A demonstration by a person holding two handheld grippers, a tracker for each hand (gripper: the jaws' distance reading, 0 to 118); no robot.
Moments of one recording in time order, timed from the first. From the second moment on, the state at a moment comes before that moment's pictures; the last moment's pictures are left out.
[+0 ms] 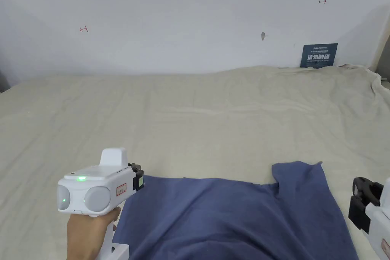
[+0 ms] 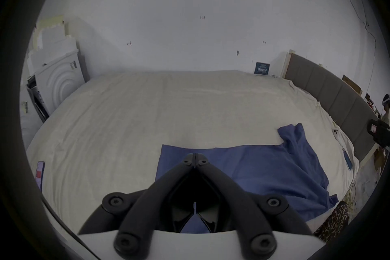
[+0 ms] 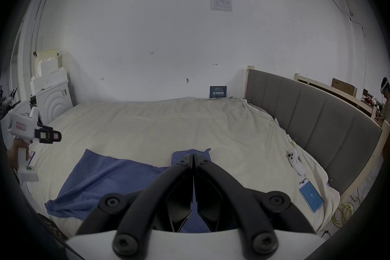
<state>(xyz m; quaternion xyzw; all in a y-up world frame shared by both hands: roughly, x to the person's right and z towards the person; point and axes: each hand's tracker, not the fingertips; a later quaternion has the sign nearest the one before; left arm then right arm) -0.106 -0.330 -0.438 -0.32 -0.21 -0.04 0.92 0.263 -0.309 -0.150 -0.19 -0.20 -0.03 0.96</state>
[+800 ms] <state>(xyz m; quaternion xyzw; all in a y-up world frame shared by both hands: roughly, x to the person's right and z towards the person) -0.079 -0.476 -0.630 -0.51 -0.16 -0.11 0.84 0.300 -0.373 -0.220 -0.27 -0.22 -0.03 0.94</state>
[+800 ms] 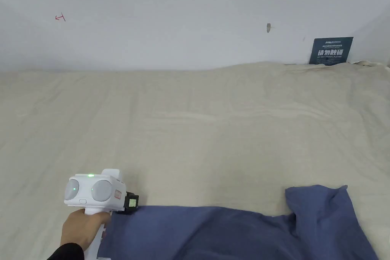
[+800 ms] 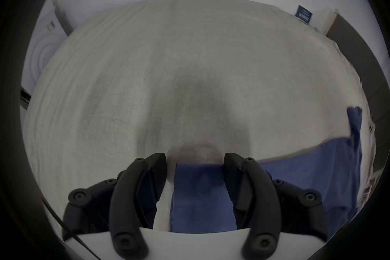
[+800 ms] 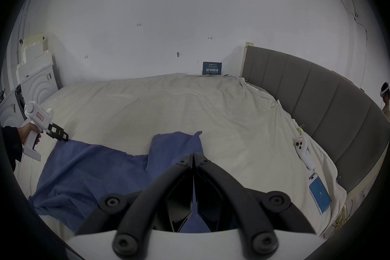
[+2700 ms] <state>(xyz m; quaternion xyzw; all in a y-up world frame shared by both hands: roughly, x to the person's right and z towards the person) -0.176 -0.207 -0.525 -0.27 -0.21 0.08 0.94 0.388 -0.185 -0.299 -0.15 -0.08 -0.09 0.98</state>
